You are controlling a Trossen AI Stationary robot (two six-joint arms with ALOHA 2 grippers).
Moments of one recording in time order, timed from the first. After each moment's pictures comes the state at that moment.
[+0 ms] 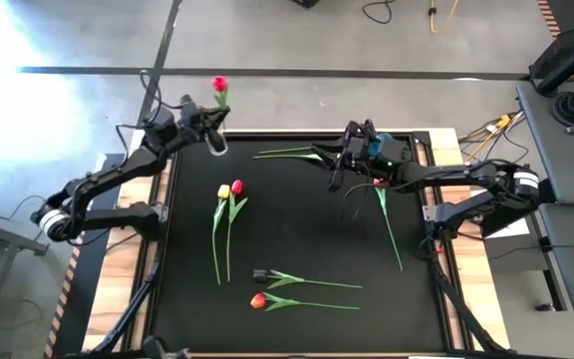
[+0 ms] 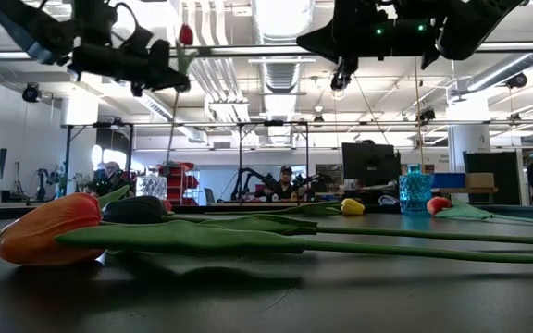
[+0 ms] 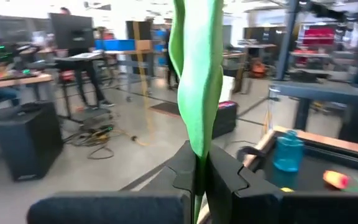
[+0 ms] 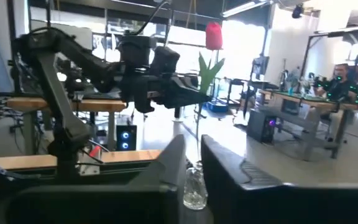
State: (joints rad) left arm 0.92 1.04 0.58 0.51 0.24 0.02; right arm -0.34 1.36 0.70 0.83 -0.05 -0.11
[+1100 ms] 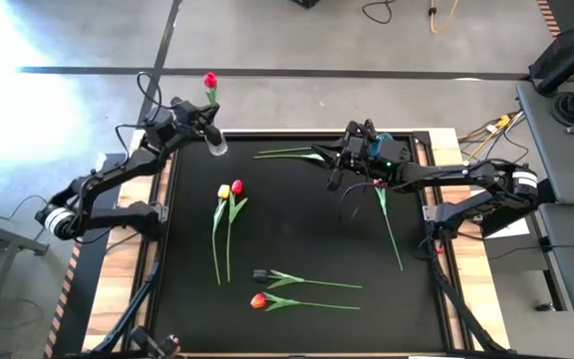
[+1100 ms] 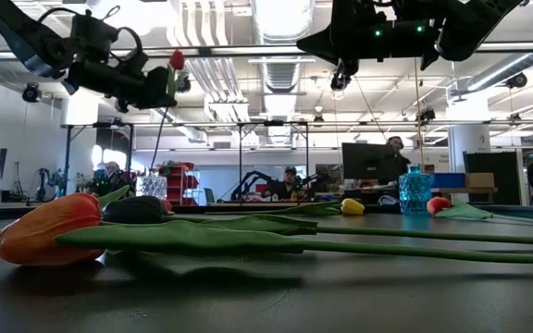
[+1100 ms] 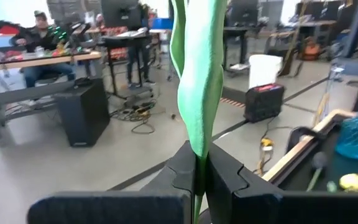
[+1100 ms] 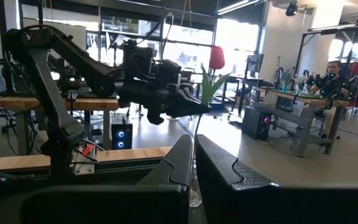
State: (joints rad) left arm 1.02 1.10 0.54 0.52 0.14 0.06; right arm -0.34 1.37 0.70 0.83 -0.02 -0.10
